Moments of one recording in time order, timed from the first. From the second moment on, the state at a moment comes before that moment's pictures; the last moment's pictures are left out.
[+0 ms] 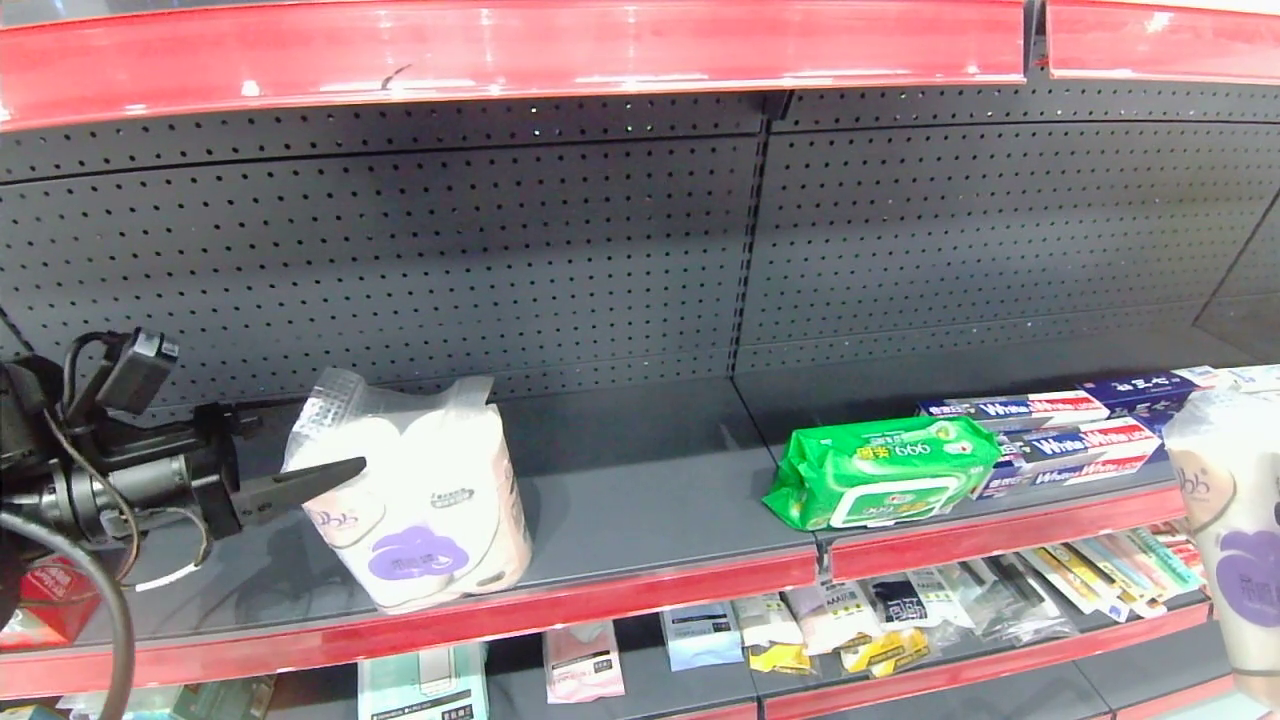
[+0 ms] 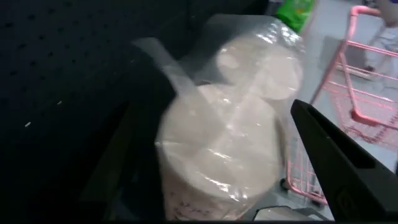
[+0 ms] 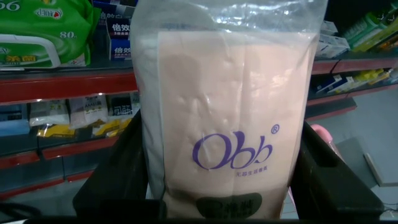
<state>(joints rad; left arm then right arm) 0.26 1.70 -0.48 -0.96 -1.14 0.19 -0.16 0.91 -0.48 -0.09 -0.21 -0.37</state>
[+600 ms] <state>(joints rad) 0.10 1.48 -0.45 -0.86 -0.58 -0.10 -0.16 0.93 -0.49 -0.09 -0.20 -0.37</state>
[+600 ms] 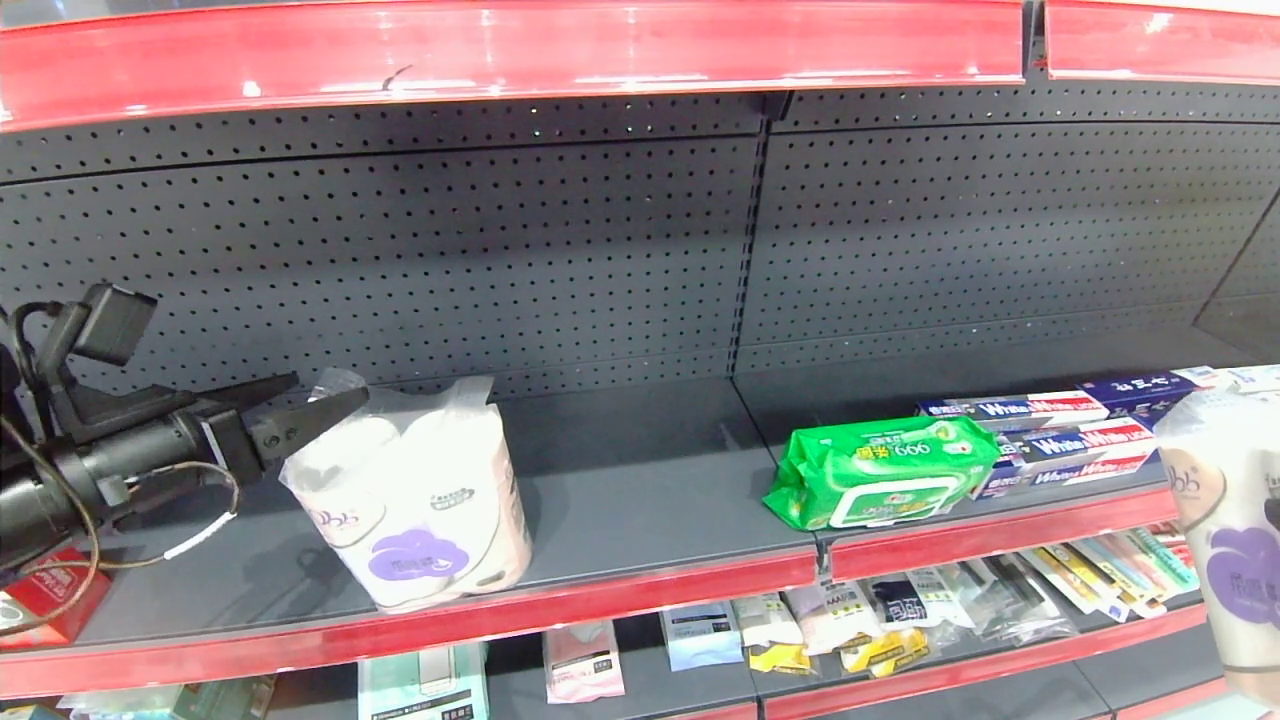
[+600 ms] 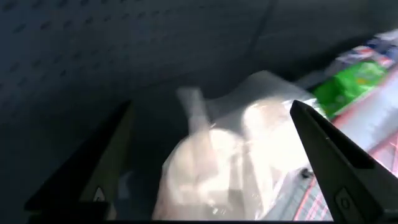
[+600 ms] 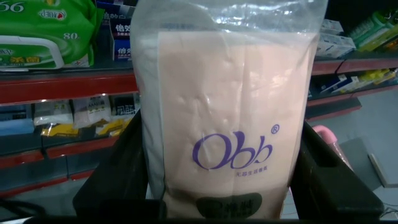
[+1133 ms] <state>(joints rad) 0.03 1.26 -0.39 -0.65 -0.08 -0.03 -0.13 0.94 -0.51 -0.09 -0.18 -0.36</state>
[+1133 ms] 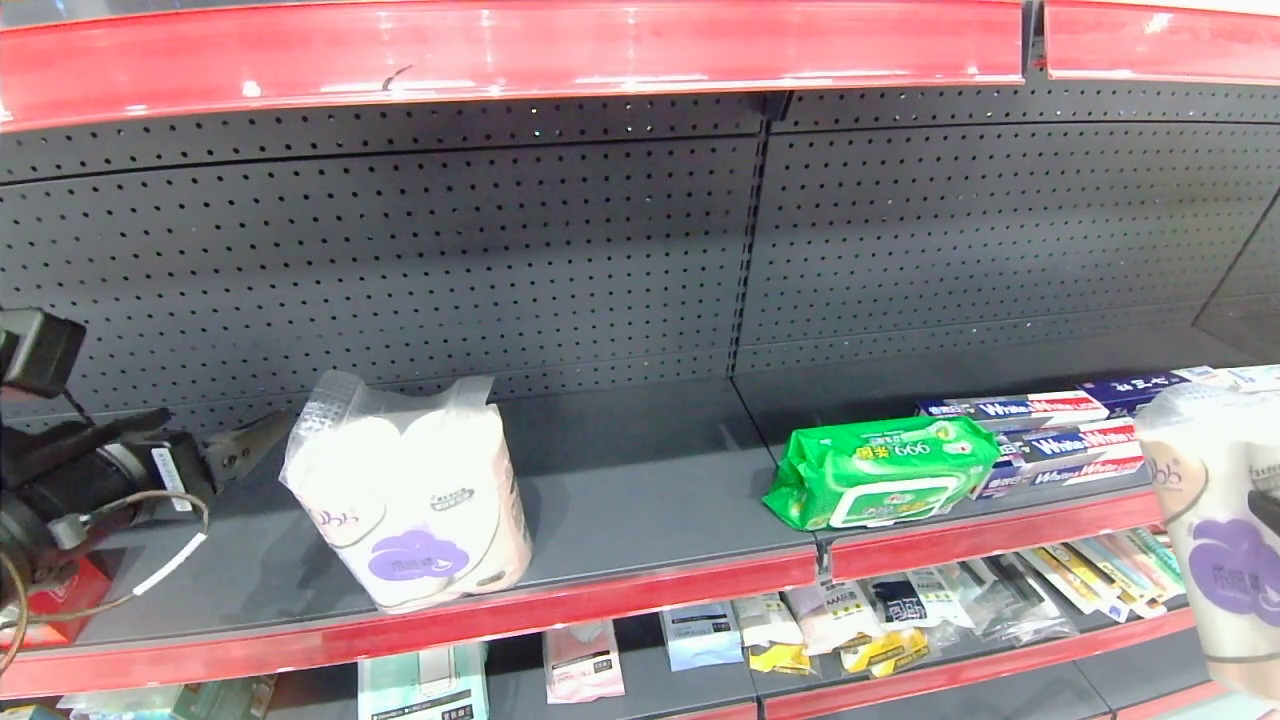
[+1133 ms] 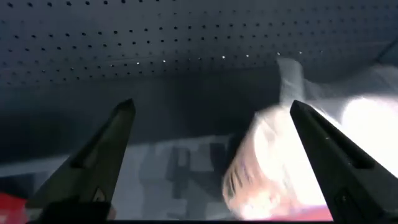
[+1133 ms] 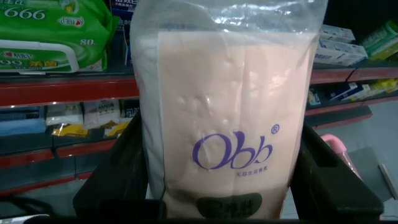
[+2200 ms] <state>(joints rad) 0.04 0.13 -0.31 0.47 -0.14 0.11 -0.11 0.87 -0.49 -0.09 -0.07 -0.33</state>
